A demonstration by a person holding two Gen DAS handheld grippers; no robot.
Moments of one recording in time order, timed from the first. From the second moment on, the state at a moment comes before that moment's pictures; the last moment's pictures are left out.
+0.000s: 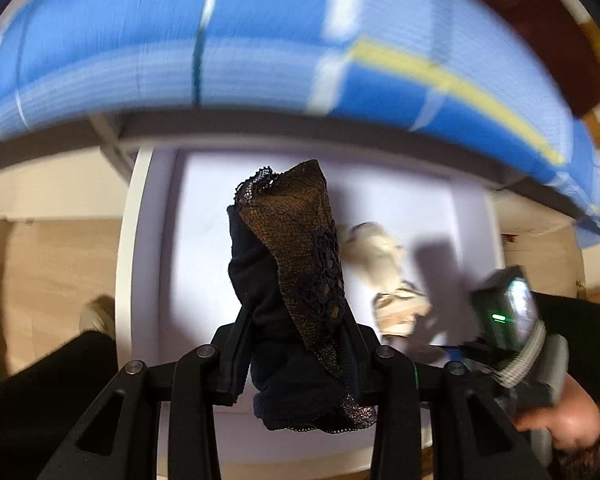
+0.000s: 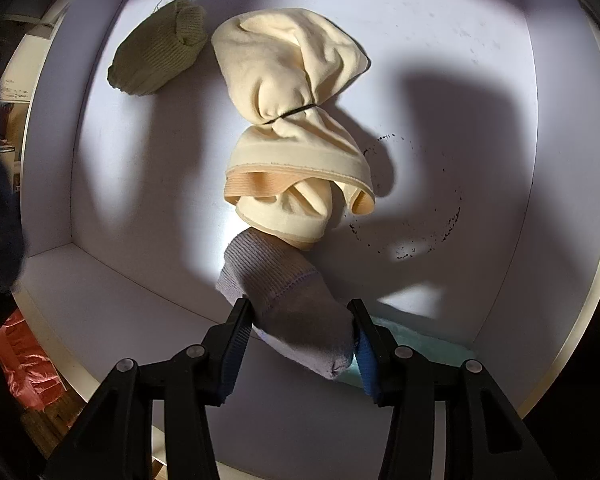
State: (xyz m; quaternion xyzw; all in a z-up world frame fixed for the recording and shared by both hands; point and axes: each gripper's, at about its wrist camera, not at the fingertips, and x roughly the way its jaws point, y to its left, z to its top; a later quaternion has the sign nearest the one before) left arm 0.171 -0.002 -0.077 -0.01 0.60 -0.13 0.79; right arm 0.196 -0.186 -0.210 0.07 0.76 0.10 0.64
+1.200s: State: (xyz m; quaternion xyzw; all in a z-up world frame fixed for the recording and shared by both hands) left arm 0.297 -0.025 0.131 -0.14 0.49 -0.11 0.85; right arm 0.203 -0.190 -0.217 0.08 0.76 0.10 0.63
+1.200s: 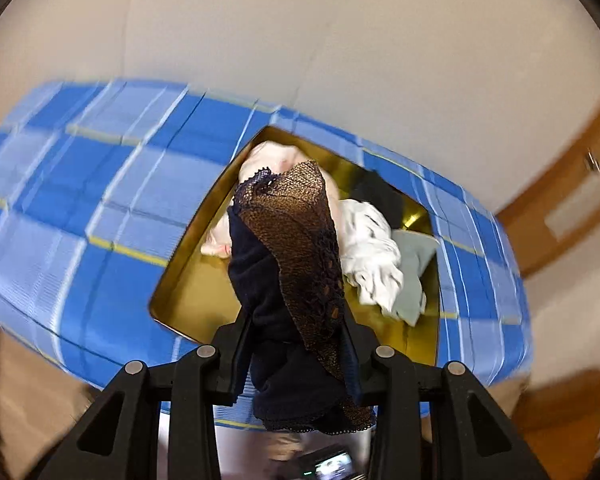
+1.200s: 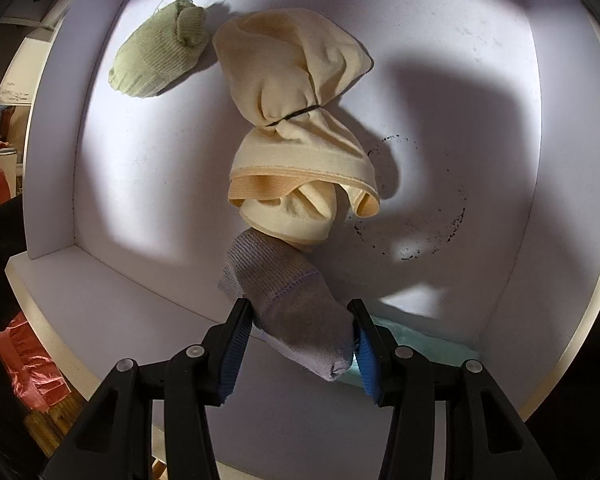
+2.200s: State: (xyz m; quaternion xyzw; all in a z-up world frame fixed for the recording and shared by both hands) left arm 0.332 -0.098 0.063 0.13 0.59 -0.07 0.80; right arm 0.206 -0.192 -0.212 0.10 0.76 0.11 0.63
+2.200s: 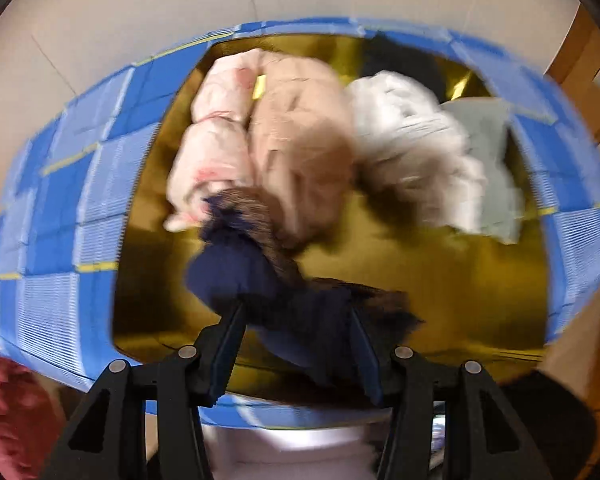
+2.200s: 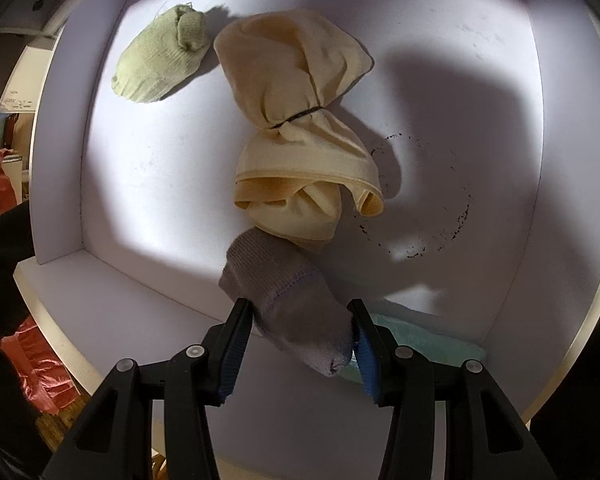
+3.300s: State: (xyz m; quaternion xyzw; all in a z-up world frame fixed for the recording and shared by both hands) left arm 0.172 -0.029 0.021 0.06 0.49 -0.18 0.85; right arm 0.206 -0.178 -0.209 0.08 0.76 0.11 0.63
